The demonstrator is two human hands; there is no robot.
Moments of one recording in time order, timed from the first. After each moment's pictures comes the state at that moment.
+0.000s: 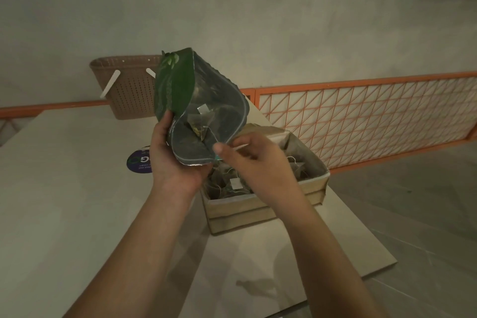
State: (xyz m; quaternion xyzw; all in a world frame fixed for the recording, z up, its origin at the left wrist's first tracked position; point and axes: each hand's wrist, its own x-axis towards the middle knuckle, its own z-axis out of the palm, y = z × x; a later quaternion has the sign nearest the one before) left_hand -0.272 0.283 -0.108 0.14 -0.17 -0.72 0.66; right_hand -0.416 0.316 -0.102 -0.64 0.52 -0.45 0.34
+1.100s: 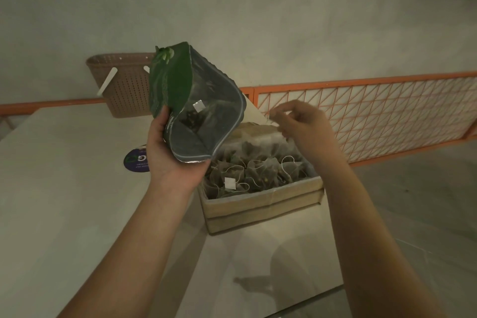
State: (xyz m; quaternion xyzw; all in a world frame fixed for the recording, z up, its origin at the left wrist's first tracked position) left_hand -0.272 0.274 -0.111 0.11 -0.19 -0.71 0.67; right_hand -0.484 0.264 -0.081 -0.65 0.51 -0.52 0.24
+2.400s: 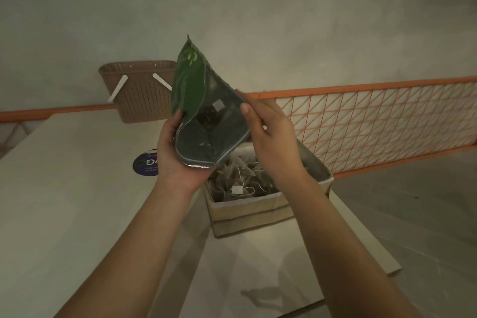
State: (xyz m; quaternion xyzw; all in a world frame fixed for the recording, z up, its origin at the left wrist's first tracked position) left_hand -0.264 0.266 -0.111 0.10 -0.23 -0.77 0.59; right_hand -0.417 0.274 -0.085 -0.71 0.40 -0.57 0.13
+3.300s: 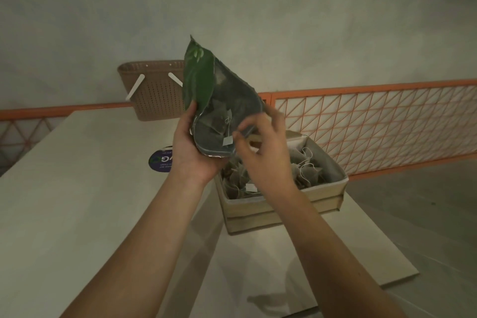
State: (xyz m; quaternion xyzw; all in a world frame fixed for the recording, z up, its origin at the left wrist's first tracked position) left_hand -0.256 0.263 -0.104 0.15 -0.21 -0.76 0.60; right_hand -0.390 0.280 -0.116 -0.69 0.41 -0.58 0.15
